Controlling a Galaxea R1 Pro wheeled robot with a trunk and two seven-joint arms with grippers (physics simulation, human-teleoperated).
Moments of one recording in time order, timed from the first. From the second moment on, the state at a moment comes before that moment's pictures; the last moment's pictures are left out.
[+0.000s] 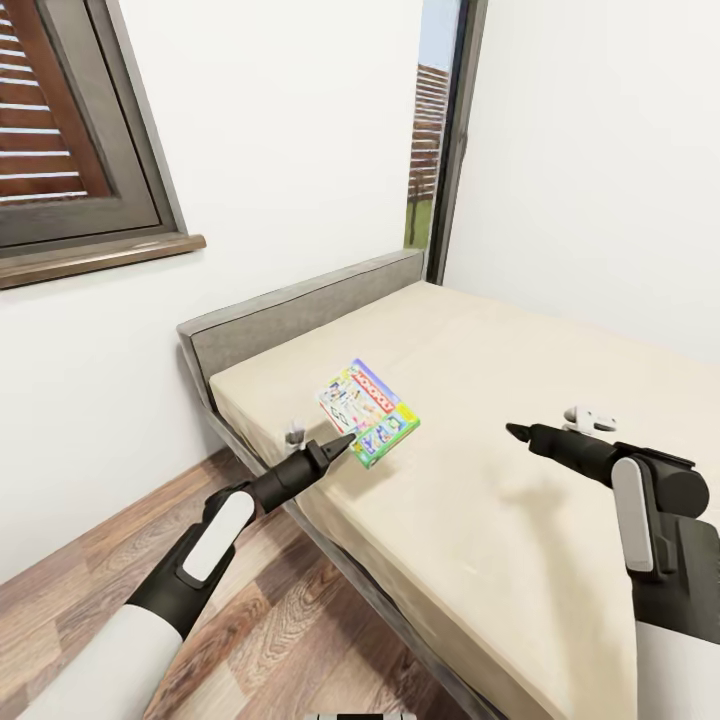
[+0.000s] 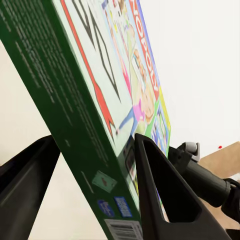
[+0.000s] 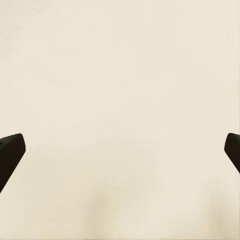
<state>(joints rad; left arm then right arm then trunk) -0.65 0.04 -0.32 -1.06 1.10 0.47 -0.56 -0.61 -0.12 -0.29 -1.61 -0.21 1.04 0.17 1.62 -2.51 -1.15</state>
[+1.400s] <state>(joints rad) -0.63 0.04 -0.32 -1.13 1.11 0.52 -0.46 -0.60 -0.12 -0.28 -1.61 -0.29 1.04 0.17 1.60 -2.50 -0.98</state>
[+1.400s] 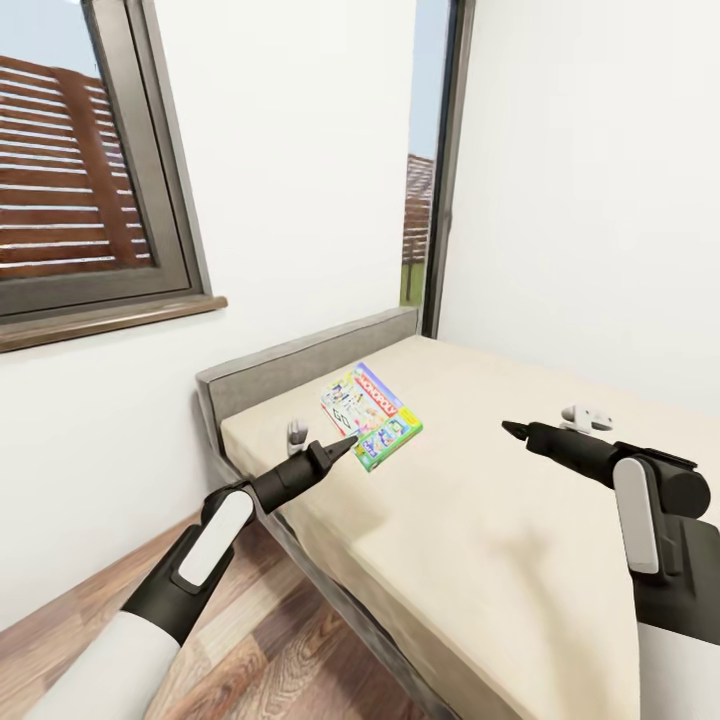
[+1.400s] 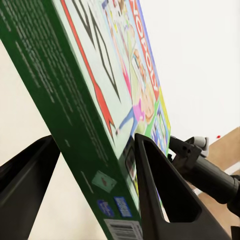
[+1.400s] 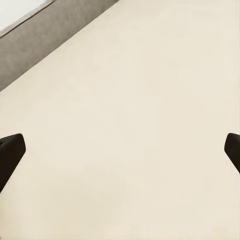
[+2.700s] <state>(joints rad) -0.62 0.14 -0.42 -1.13 0.83 0.58 -0.58 -0.58 -0.33 -0.16 -1.56 -0.65 1.04 0.59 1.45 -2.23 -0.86</state>
